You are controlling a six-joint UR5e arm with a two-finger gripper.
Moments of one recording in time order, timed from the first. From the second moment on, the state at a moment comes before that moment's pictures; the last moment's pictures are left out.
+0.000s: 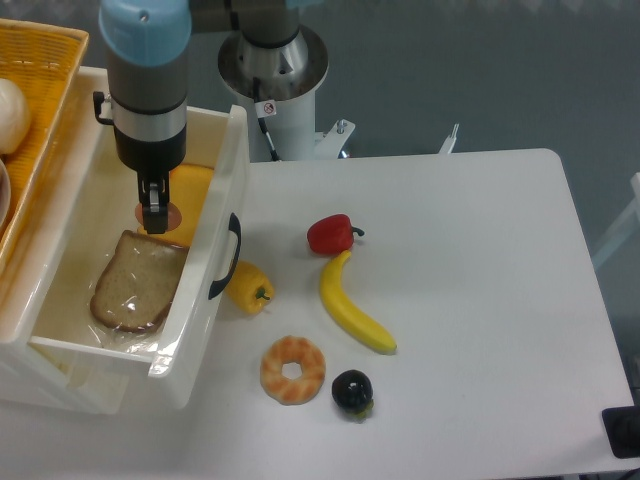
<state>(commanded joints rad) 2.10 -1.68 -1.60 -1.39 1.39 1.54</state>
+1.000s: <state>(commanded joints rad) 2.07 -1.72 -1.63 -1.39 1.39 1.54</state>
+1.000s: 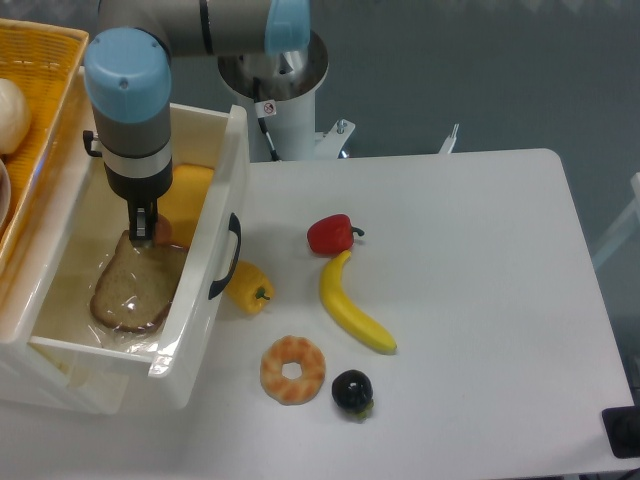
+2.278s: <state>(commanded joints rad) 2.07 -1.74 -1.64 -1.39 1.39 1.54</state>
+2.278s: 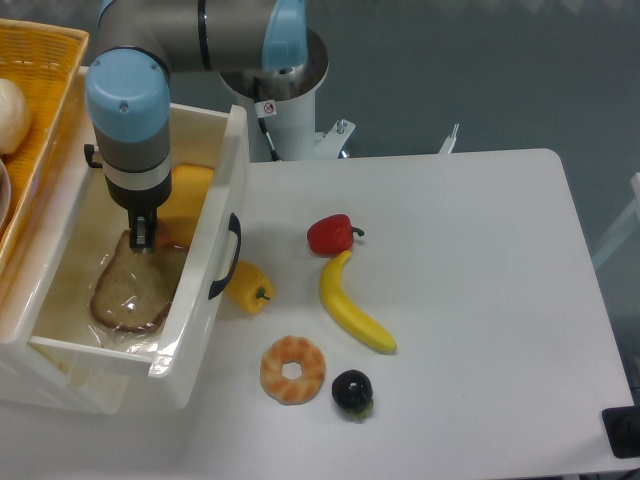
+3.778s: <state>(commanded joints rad) 2.07 -1.74 -1.66 -1.39 1.39 1.54</state>
